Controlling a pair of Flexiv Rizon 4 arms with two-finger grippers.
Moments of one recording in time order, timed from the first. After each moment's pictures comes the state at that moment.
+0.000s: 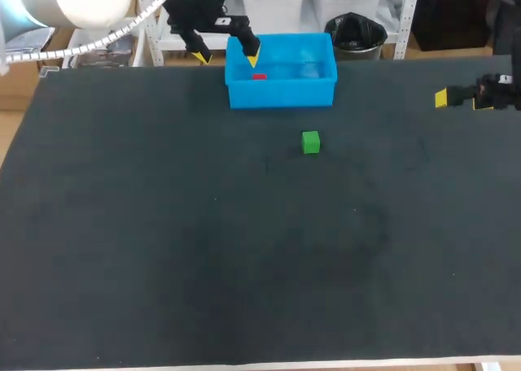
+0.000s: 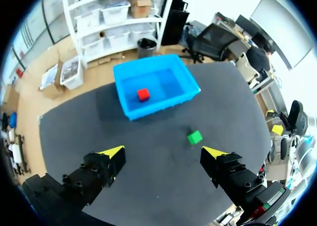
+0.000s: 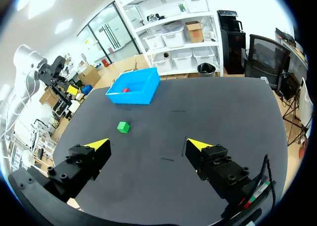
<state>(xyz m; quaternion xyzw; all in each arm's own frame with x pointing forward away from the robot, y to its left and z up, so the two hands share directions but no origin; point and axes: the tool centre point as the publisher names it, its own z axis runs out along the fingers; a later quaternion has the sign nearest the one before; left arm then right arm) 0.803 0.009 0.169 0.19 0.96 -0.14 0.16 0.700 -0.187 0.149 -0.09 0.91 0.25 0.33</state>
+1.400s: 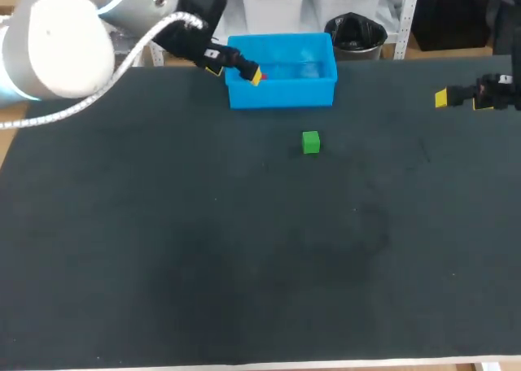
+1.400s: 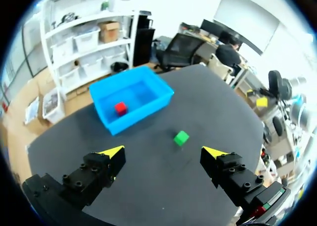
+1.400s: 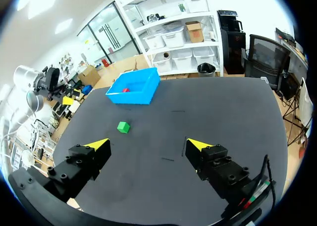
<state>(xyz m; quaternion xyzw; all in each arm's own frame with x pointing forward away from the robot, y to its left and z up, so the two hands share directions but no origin) 0.777 0.003 0.154 0.31 0.89 -0.21 0.25 0.700 -0.187 0.149 -0.09 0.91 0.25 0.33</state>
